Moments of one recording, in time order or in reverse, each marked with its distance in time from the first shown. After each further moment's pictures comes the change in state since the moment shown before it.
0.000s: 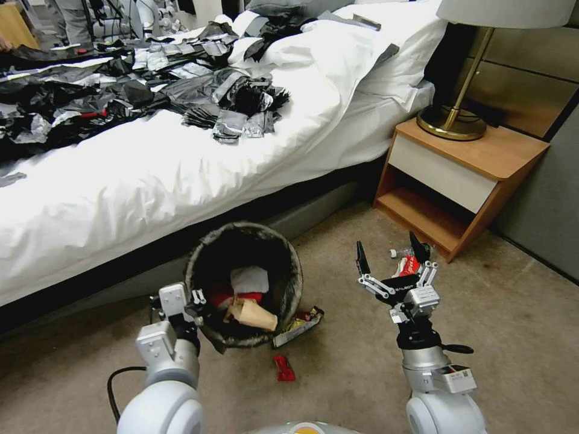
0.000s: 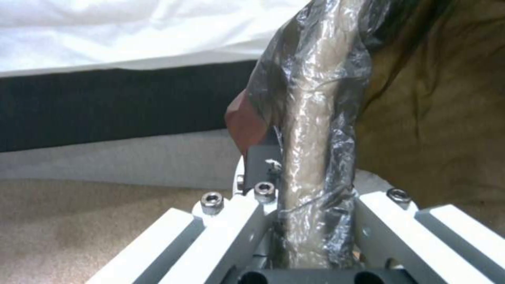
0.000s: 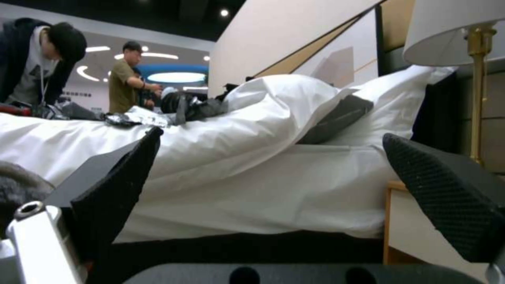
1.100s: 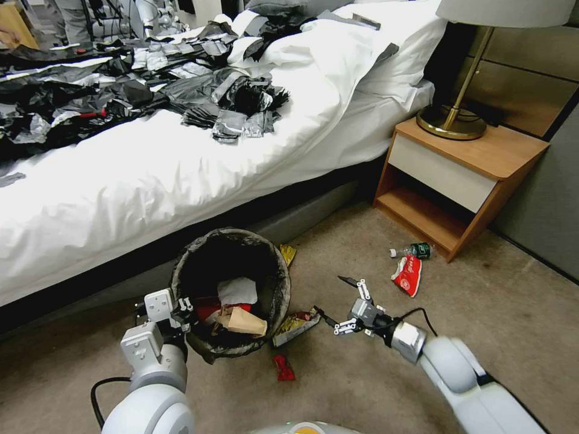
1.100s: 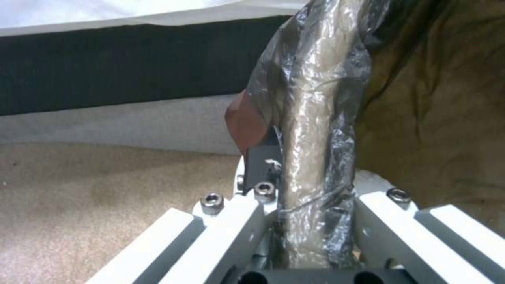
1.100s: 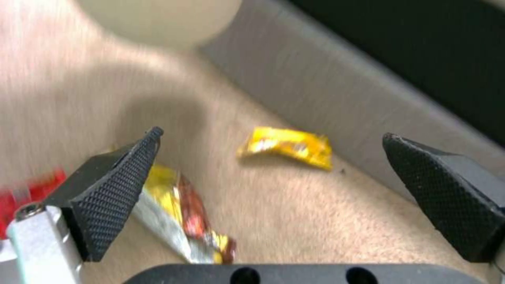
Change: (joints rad) left arm 0.043 -0.033 -0.004 -0.011 0.008 0.074 -0.044; right arm 0.487 -0.315 -0.219 -0.575 -0.205 -0.246 -0.569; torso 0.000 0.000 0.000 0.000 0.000
